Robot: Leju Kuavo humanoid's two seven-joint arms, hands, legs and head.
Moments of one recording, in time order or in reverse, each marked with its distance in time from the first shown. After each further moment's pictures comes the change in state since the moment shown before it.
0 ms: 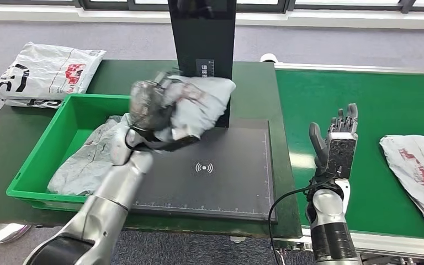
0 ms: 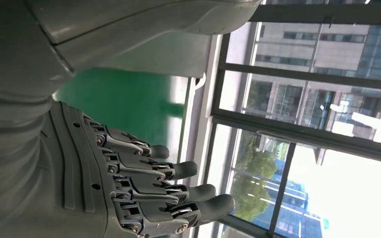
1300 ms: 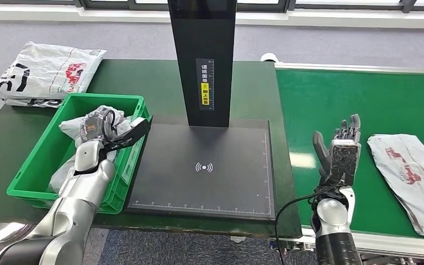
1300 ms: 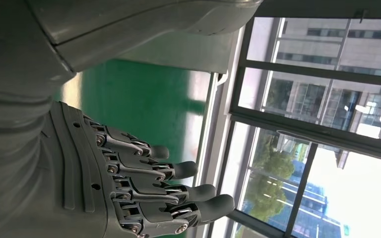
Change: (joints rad) left arm -0.024 0.137 0.183 0.292 -0.409 -0.319 0.629; right arm 0.062 -0.010 -0.022 -0.053 0.044 0.019 0.065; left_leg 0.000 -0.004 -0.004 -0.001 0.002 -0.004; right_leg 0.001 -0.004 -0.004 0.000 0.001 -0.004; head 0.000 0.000
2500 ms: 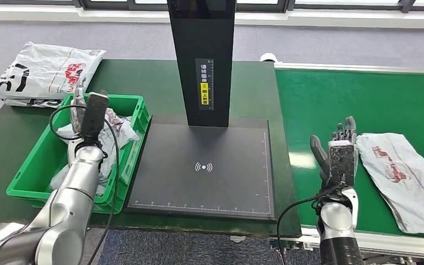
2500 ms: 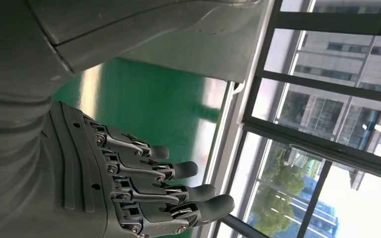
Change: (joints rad) left arm -0.045 0.000 0.100 -0.034 1.024 0.109 -0.571; right arm 0.028 0.000 -0.030 -0.038 0.073 0.099 0.066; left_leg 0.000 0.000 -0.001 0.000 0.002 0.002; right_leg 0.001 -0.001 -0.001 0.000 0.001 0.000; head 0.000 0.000
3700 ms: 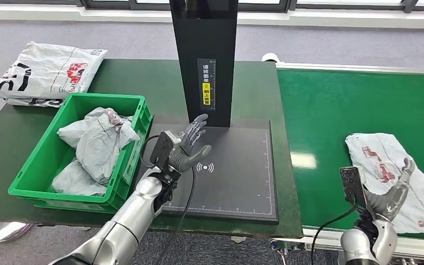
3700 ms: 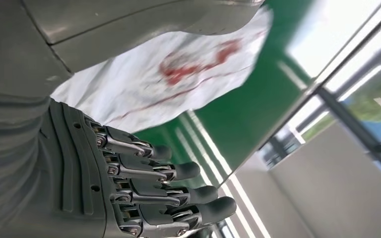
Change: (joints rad) left arm 0.204 -0.206 -0.529 -0.087 0.428 -0.594 -0.022; right arm 0.097 -0.147 -0.185 0.165 0.533 -0.358 0.207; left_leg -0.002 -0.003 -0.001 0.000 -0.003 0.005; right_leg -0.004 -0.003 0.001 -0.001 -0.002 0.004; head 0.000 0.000
